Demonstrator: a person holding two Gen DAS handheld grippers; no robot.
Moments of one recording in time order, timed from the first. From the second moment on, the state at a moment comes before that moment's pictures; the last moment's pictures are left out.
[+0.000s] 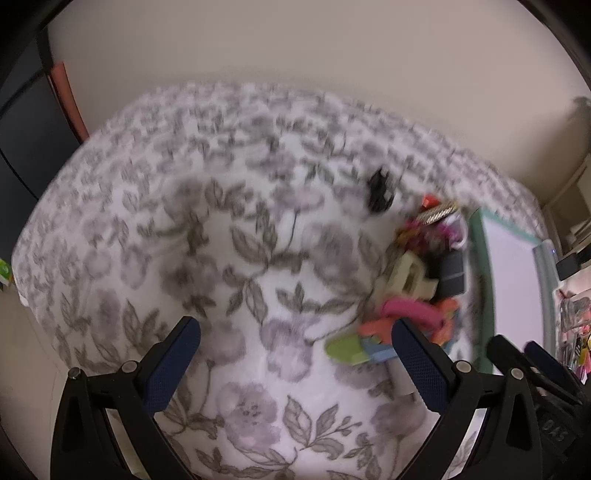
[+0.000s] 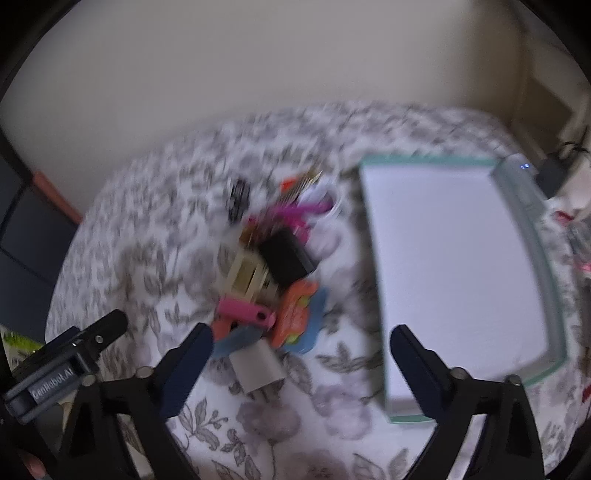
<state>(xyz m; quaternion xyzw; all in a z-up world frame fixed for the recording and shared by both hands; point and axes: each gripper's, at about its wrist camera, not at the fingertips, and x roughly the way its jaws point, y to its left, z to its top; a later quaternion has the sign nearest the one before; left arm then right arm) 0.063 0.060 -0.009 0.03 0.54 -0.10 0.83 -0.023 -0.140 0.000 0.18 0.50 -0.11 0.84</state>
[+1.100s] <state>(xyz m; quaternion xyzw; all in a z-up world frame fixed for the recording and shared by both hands) 0.068 0.062 -0.069 0.01 0.59 -0.09 0.80 0.008 -0.102 -0.084 0.12 0.58 -0.06 0.80</state>
